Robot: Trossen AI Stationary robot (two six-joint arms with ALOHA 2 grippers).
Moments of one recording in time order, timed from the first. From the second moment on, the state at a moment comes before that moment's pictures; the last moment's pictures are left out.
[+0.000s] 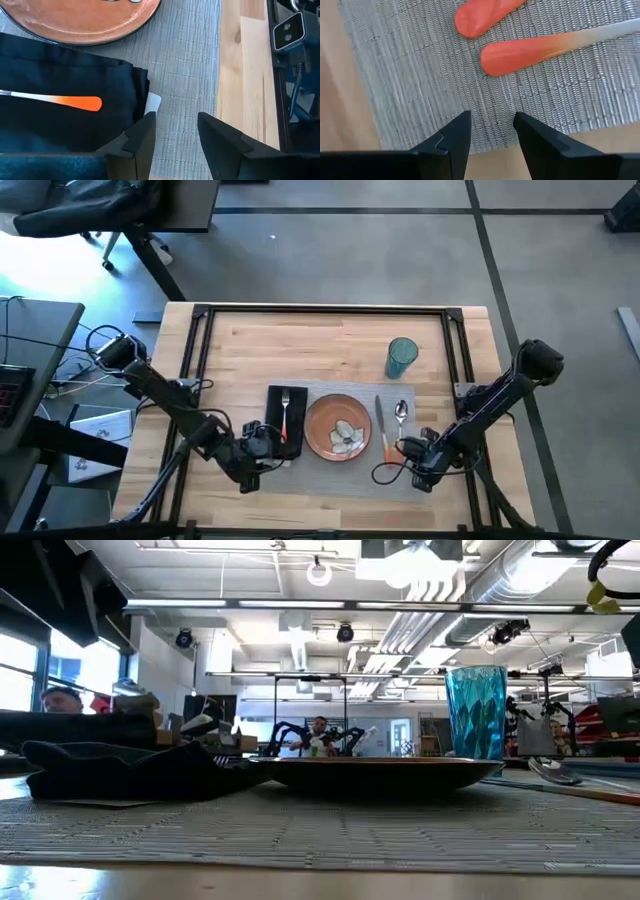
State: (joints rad) left arm -0.70 1.45 0.91 -0.44 -0.33 -0.75; right arm 0.81 1.45 0.64 -0.50 0.11 1.14
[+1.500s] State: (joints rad) left arm -0.11 0.75 0.62 -0.30 -0.23 0.00; right arm -0.05 1.08 0.83 -0.33 -0.08 -0.02
